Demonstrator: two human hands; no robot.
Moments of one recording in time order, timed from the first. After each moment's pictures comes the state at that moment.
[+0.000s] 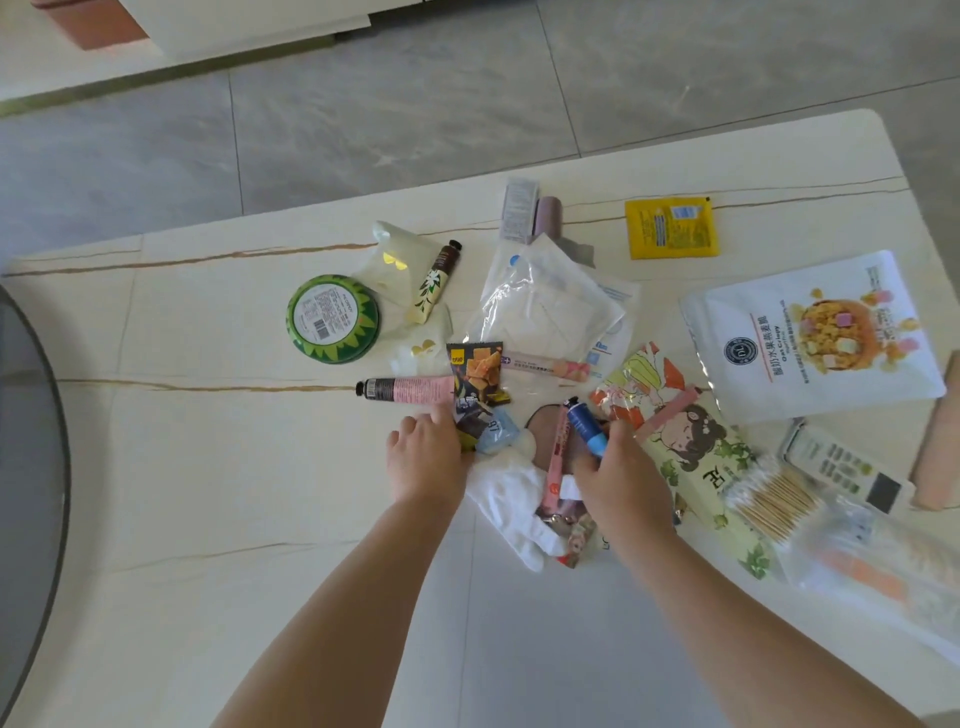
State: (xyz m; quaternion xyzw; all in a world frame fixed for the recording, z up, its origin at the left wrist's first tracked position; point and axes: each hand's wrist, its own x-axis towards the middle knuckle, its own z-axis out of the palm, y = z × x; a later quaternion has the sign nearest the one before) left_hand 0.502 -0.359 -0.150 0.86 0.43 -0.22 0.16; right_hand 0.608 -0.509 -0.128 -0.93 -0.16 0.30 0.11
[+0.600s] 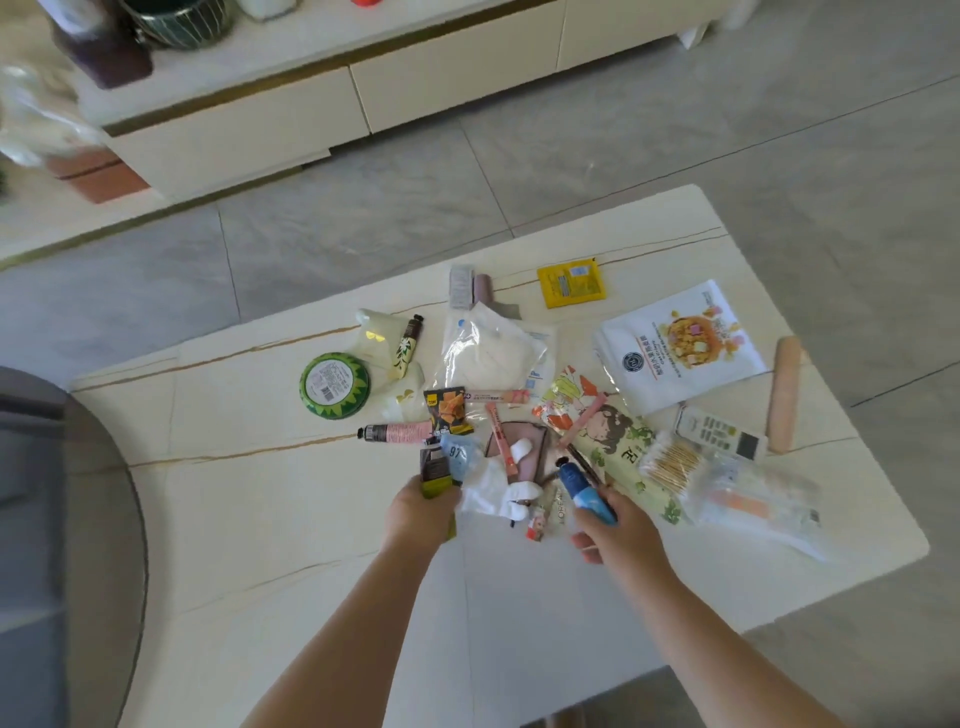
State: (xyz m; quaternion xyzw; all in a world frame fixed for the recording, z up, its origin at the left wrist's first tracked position) left_hand 0.469 -0.399 -0.034 0.62 0.57 -0.14 0.52; right_hand 0.567 -0.589 -0.018 -0.81 0.07 0.42 0.40
